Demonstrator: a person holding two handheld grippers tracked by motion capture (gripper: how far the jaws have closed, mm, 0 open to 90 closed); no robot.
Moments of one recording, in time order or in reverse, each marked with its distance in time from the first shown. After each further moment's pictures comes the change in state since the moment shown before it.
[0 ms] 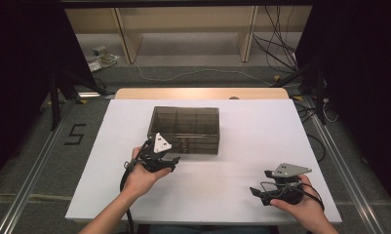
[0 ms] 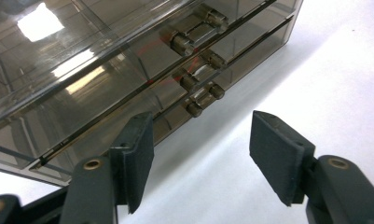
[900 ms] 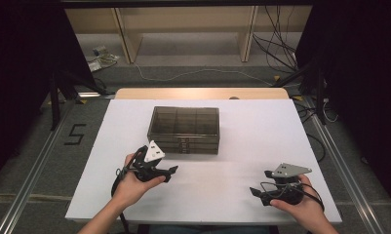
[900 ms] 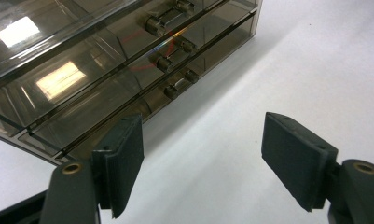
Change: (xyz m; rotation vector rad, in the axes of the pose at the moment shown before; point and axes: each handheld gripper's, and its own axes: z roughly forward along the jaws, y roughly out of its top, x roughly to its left) left arm -0.004 -0.018 -0.021 -0.031 -0.067 0.023; right arm 0.001 0.000 0.000 -0.003 -0.003 -0.001
